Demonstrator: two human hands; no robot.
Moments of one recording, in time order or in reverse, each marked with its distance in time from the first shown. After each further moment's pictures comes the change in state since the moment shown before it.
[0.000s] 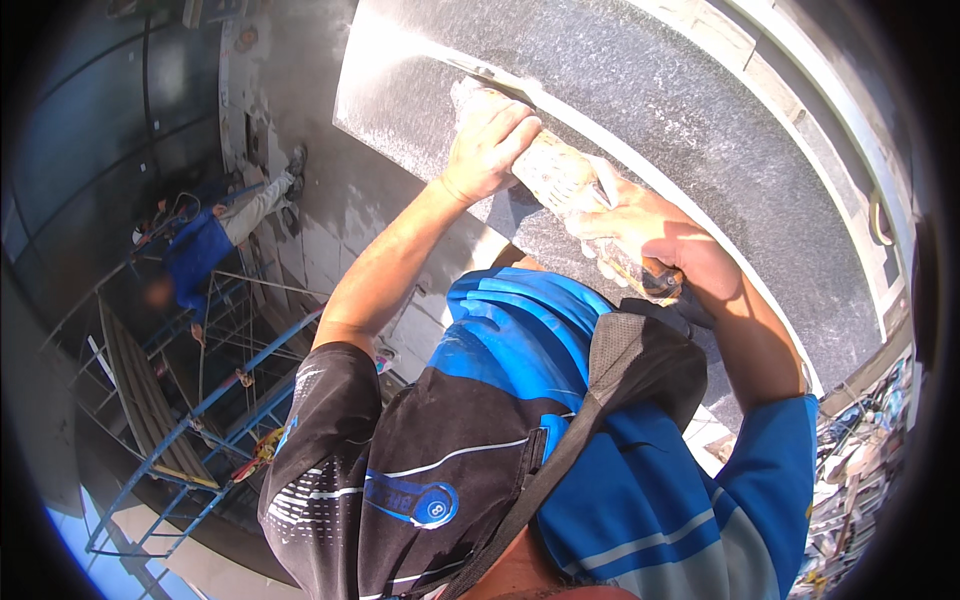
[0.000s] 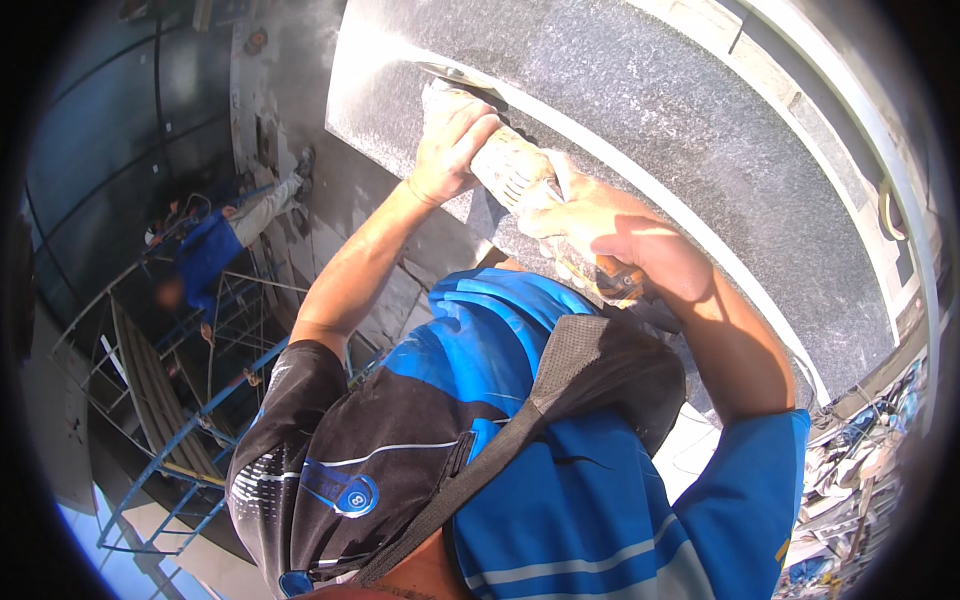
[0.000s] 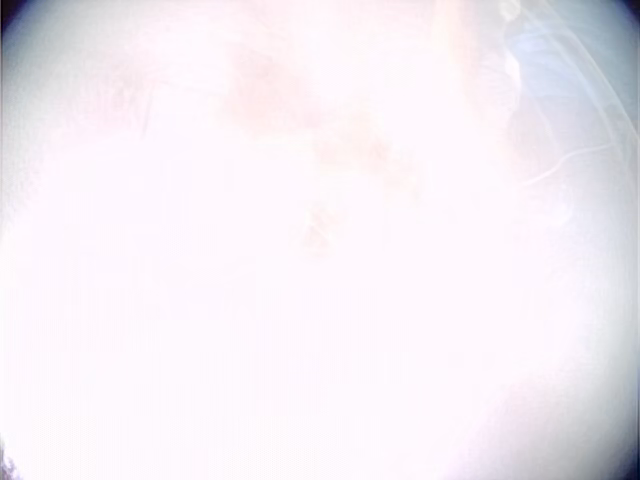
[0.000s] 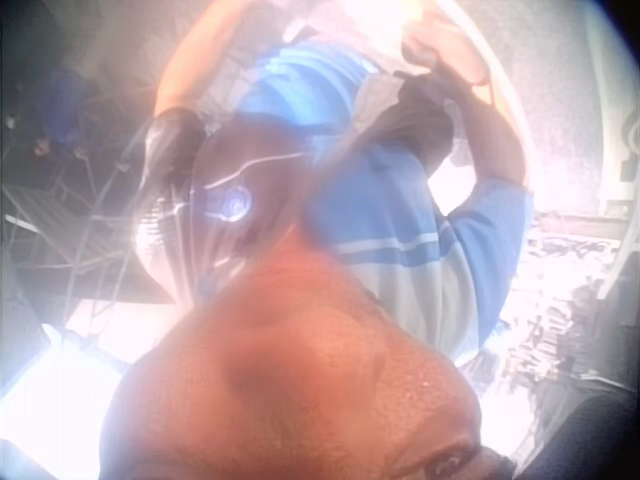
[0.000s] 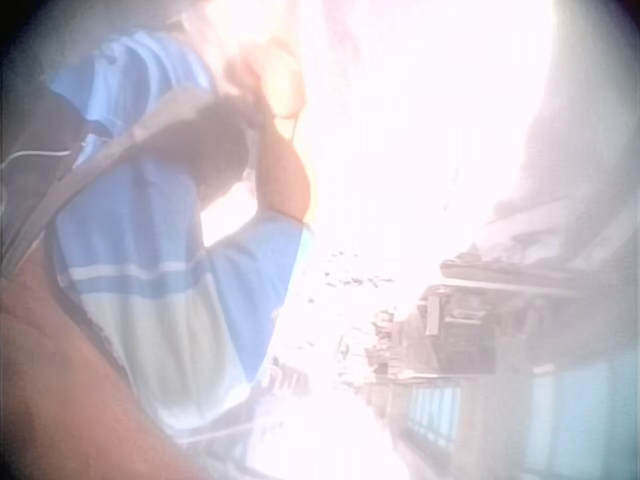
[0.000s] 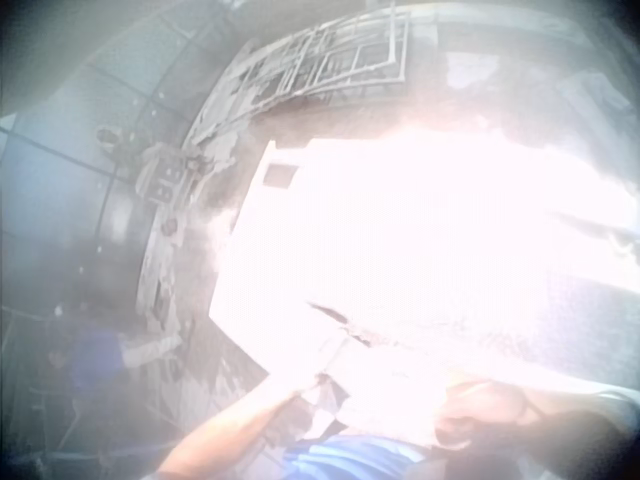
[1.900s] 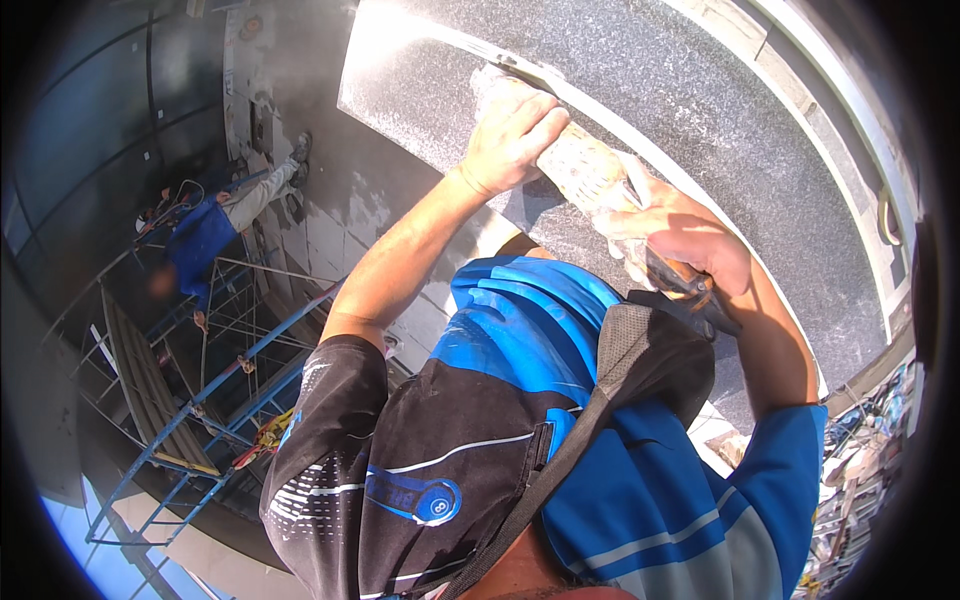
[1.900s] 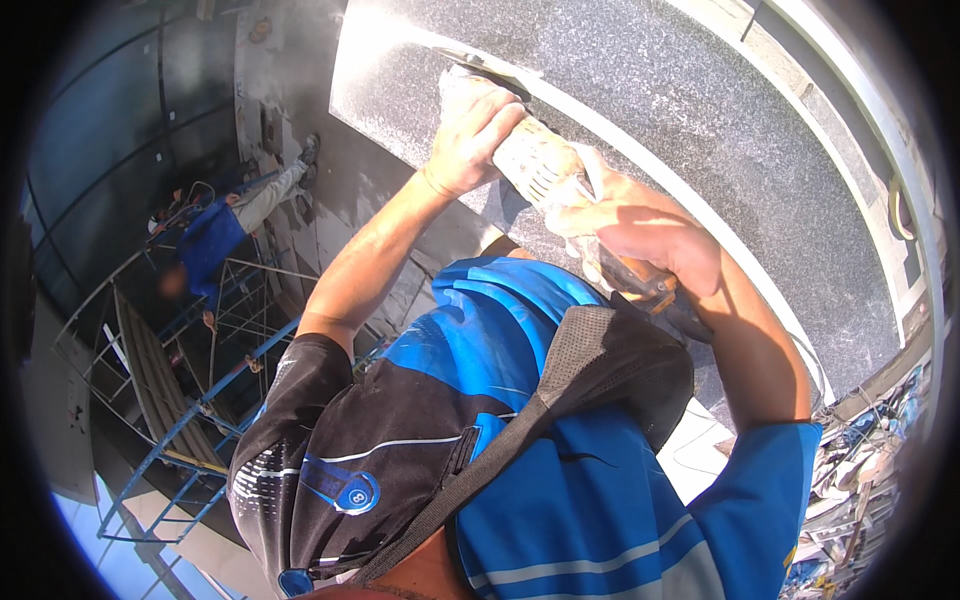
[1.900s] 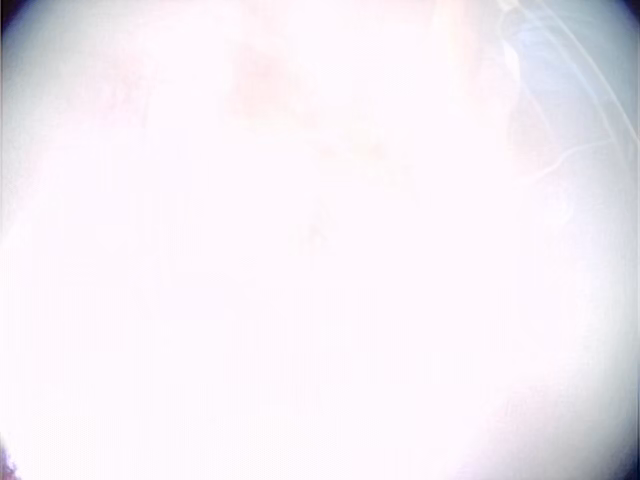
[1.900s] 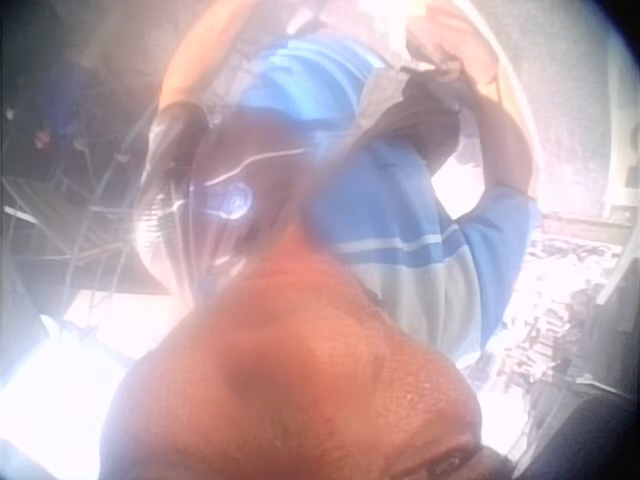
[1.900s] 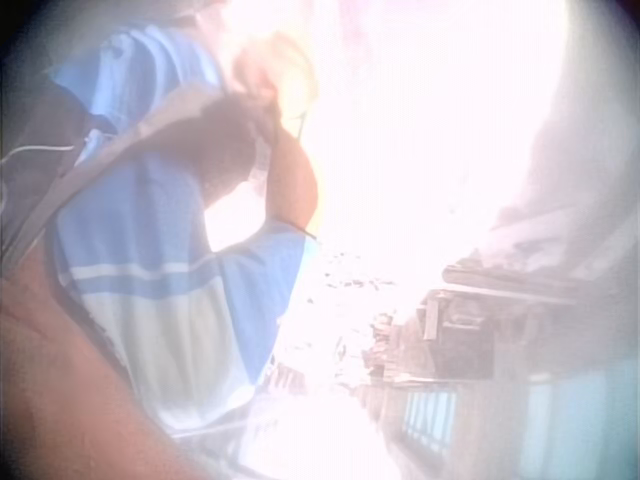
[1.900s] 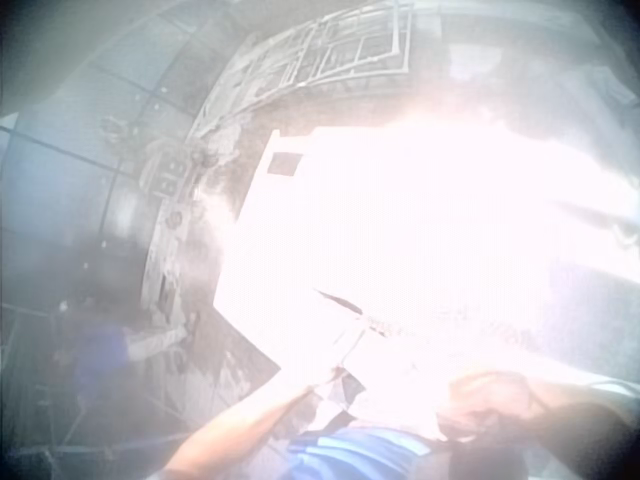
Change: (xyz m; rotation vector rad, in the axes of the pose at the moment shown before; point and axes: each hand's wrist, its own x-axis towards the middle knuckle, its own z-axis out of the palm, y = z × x) left_hand 0.007 0.023 0.004 0.023 0.007 -0.003; right_hand -0.041 -0.011 -0.006 0.083 -0.055 0.067
